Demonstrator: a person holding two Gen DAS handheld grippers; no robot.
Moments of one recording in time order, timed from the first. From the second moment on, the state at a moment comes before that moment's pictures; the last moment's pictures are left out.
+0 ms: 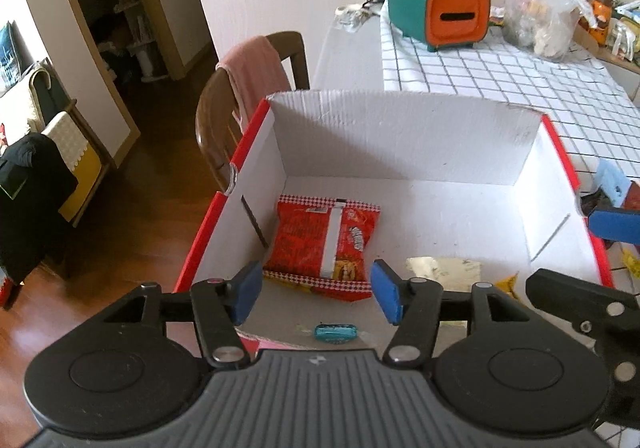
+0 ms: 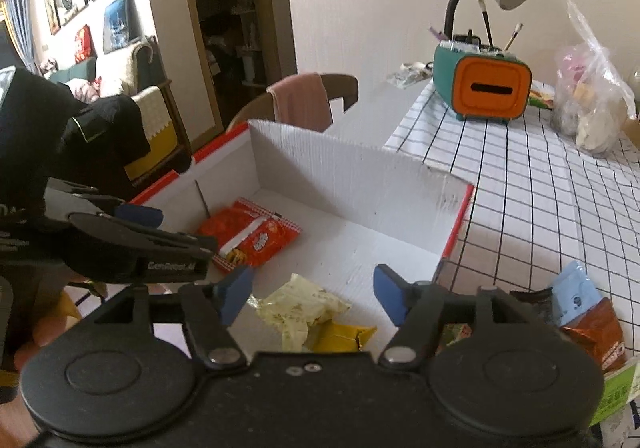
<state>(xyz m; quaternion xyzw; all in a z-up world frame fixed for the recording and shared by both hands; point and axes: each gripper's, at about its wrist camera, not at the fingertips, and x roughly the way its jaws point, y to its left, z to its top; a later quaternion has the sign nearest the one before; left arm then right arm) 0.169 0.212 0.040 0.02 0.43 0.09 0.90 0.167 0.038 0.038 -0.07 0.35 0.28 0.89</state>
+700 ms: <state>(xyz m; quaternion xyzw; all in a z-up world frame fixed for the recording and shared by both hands) 0.117 0.150 0.079 0.01 0.38 0.03 0.93 0.116 -0.044 0.073 -0.04 0.30 0.29 0.91</state>
